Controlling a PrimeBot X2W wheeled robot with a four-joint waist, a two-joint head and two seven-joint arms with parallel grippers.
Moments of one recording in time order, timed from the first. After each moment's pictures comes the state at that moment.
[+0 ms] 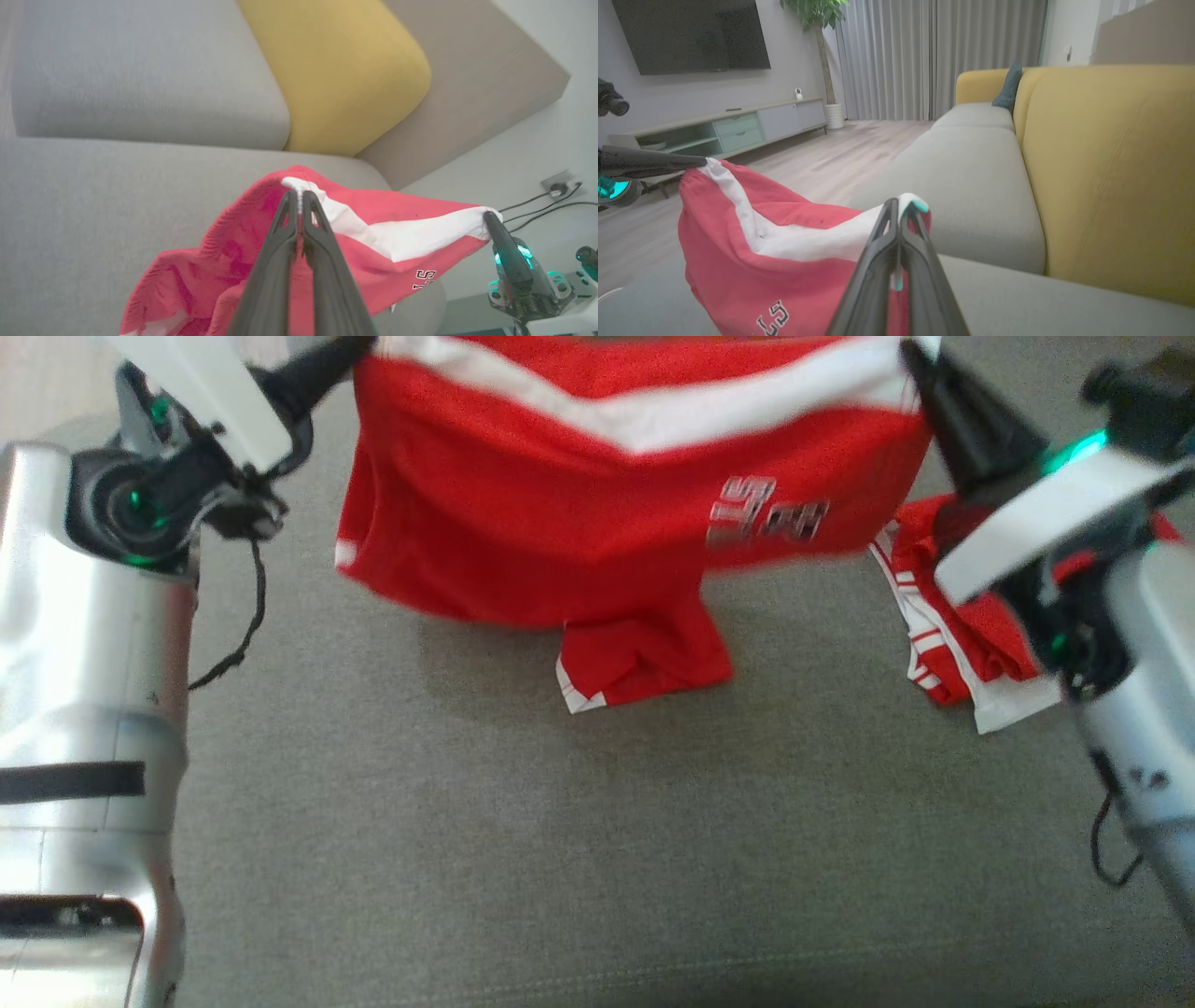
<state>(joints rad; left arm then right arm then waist) -0.94 0.20 -0.20 0.59 -0.96 -0.12 0.67 -0.70 -0.40 0.46 0.27 0.63 0.13 0.07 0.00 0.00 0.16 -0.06</state>
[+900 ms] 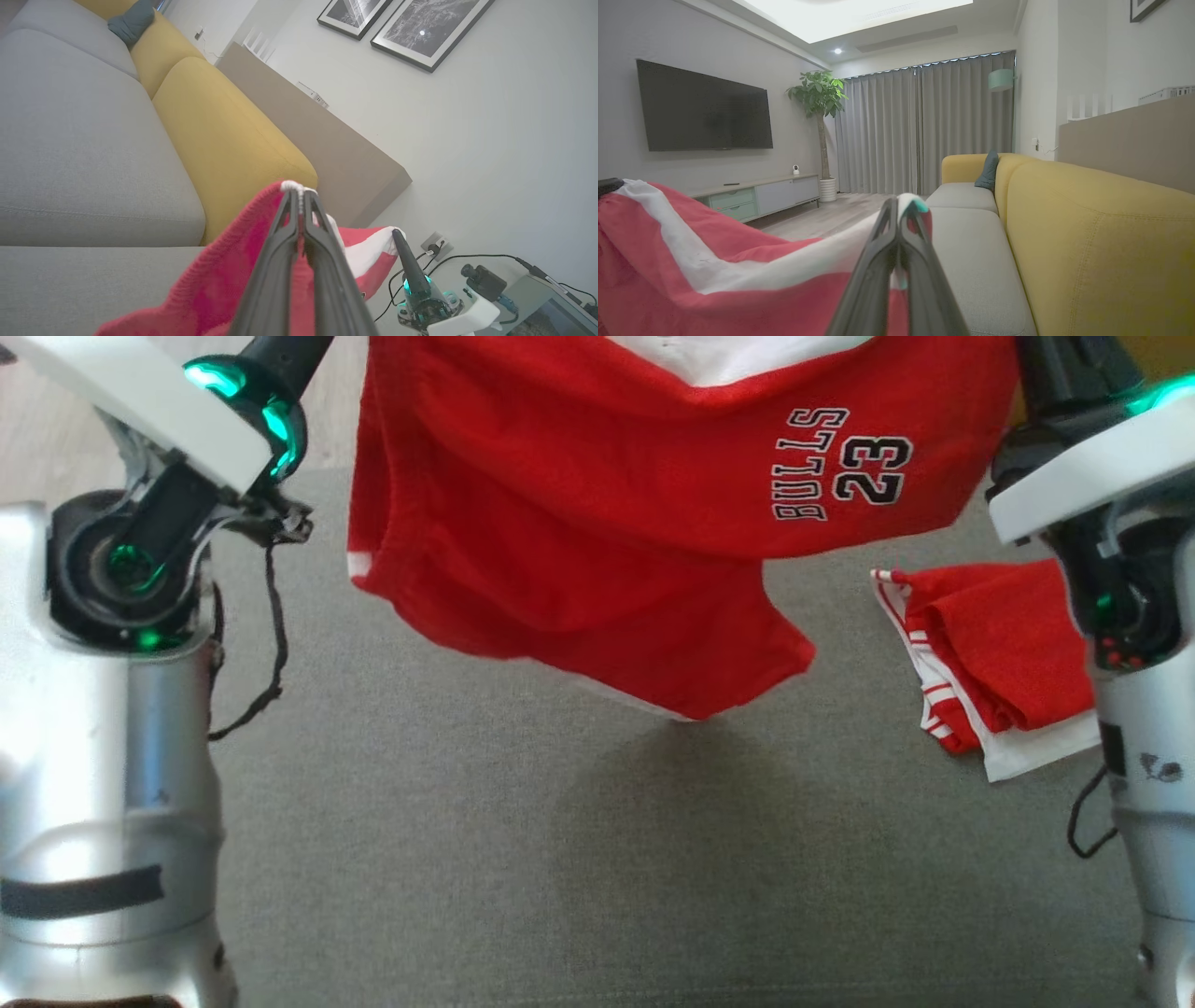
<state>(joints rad) -0.75 0.12 -0.08 0.11 -1.11 0.01 0.58 -0.68 -0.26 0.18 0.14 0.47 0.13 0.17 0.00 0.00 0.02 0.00</state>
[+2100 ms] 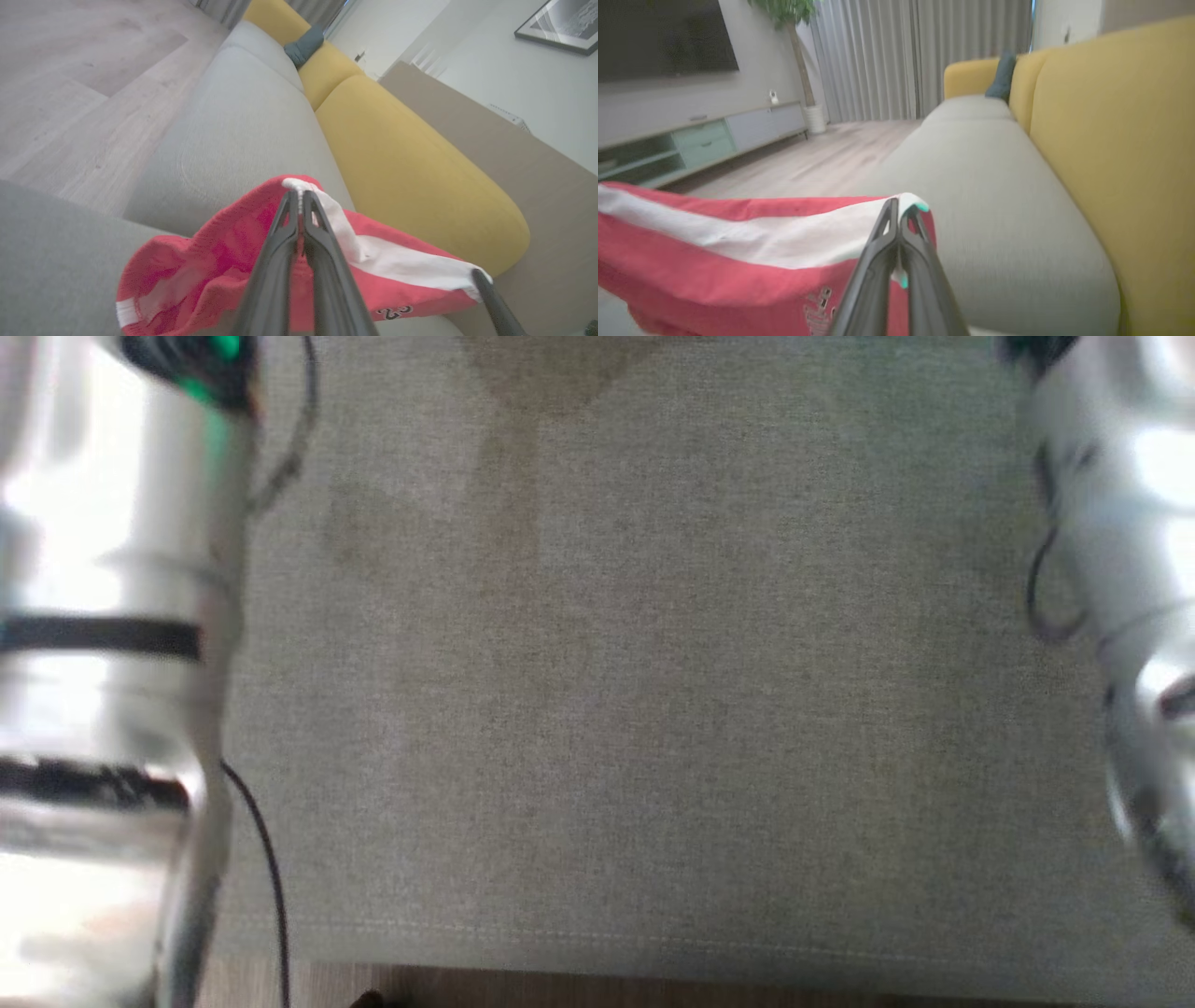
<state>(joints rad) -1.25 0.08 -0.24 0.82 -0.92 -0.12 0.03 -1.37 -0.11 0.29 1.07 0.29 0.13 -0.23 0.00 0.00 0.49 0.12</state>
